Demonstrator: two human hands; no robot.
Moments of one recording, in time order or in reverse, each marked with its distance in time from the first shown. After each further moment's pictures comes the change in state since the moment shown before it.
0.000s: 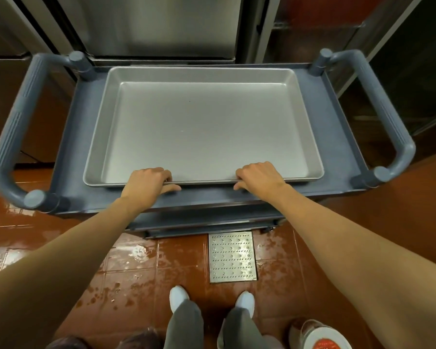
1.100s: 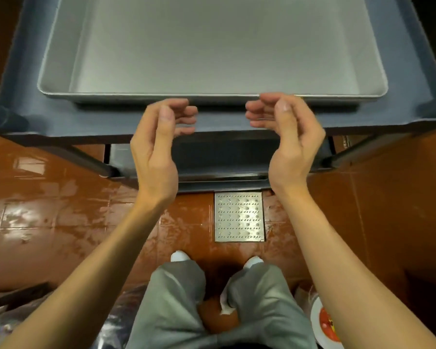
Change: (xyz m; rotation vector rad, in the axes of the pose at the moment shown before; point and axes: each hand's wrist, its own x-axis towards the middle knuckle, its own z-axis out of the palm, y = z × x) left_hand -0.076 0.111 0.049 -1.413 0.735 -0.117; right_hand -0.064 -0.094 0.061 1.516 1.123 0.133
